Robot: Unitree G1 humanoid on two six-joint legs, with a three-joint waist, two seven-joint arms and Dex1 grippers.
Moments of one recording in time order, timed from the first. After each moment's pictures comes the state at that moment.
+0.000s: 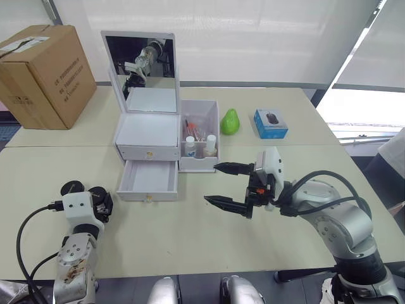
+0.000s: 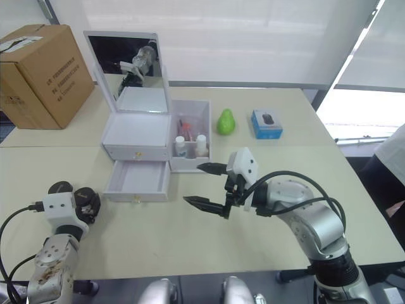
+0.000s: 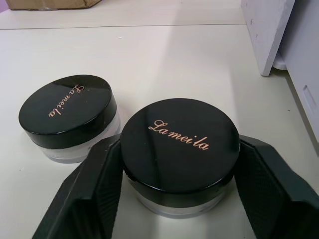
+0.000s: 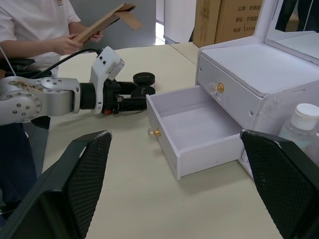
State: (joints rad) left arm 0.13 0.25 0.38 -0.20 -0.16 0.28 -0.11; right arm -0.34 -0.56 0.11 -0.51 0.63 0.61 0.82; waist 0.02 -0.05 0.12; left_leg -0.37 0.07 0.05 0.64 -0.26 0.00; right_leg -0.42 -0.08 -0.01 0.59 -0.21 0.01
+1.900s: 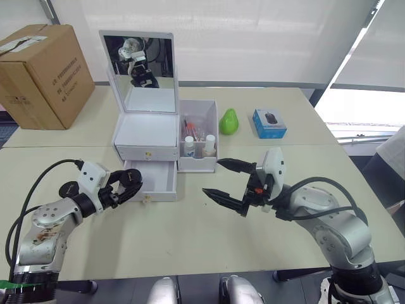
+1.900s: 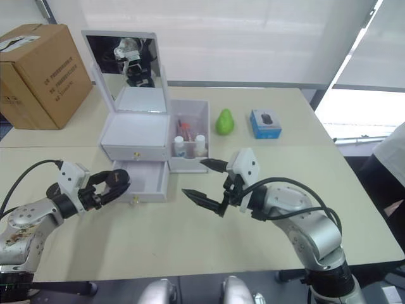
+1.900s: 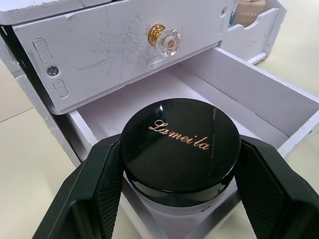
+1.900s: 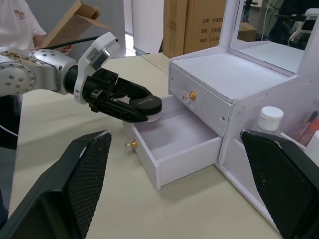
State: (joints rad) left arm -0.07 0.68 0.24 -0.08 -0.39 0.30 -0.80; right arm -0.28 -0.50 0.10 -0.59 0.61 0.61 0.67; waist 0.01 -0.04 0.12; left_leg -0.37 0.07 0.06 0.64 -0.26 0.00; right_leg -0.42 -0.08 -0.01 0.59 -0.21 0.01
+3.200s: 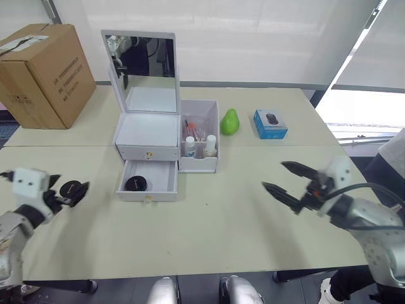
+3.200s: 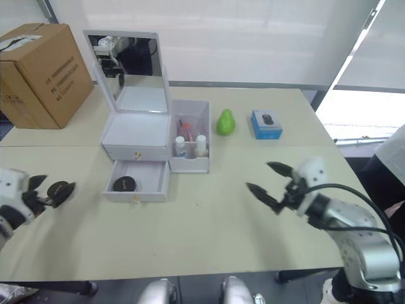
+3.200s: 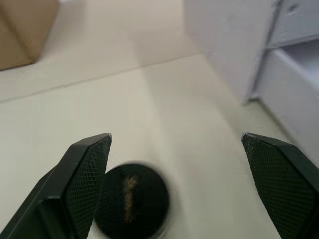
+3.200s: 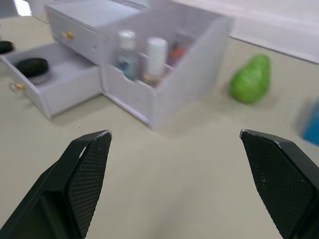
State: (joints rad) left arm 0.09 0.74 0.61 0.06 -0.38 0.30 -0.63; right arm 0.06 -0.66 -0.33 -0.37 0.57 0.40 0.78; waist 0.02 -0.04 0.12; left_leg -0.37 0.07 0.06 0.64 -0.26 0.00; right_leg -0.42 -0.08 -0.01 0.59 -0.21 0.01
